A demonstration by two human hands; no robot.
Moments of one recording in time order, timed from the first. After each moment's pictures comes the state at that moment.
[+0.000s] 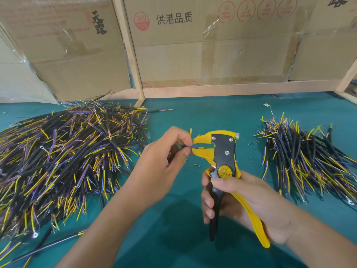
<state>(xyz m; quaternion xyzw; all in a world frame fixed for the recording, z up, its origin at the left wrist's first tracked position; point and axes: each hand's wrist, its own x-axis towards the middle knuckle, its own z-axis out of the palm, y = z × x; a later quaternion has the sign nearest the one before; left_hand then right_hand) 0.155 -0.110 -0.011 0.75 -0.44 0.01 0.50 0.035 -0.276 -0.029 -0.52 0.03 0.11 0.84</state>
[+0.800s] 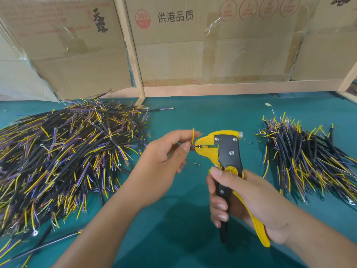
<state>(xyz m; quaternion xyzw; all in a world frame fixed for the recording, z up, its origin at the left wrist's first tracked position) 0.153 -0.112 -0.009 0.73 -0.39 -0.06 0.56 0.036 -0.277 -0.032 -0.55 0.03 0.11 0.83</state>
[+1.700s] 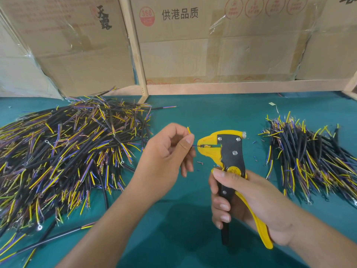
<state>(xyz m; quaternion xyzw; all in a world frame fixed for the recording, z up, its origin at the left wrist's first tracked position) 0.152 -0.119 -0.012 0.68 -0.35 -0.06 0.64 0.034 -0.273 -0.032 -0.53 0.04 0.12 0.84</state>
